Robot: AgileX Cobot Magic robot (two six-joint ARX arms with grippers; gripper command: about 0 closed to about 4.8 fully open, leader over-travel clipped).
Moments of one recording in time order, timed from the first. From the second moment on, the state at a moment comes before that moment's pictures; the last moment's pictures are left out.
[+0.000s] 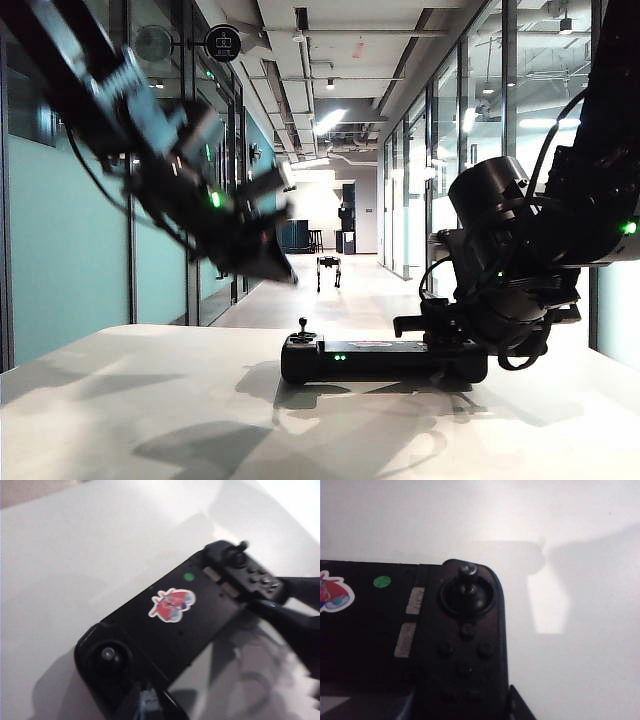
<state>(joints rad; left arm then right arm) -0.36 2.01 1.31 0.01 0.47 0.07 0.44 2.07 0.83 0.69 0.35 0.18</state>
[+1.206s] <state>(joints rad) -0.36 1.52 1.02 -0.07 0.16 -0.01 0.44 1.37 0.55 0.43 0.34 0.12</state>
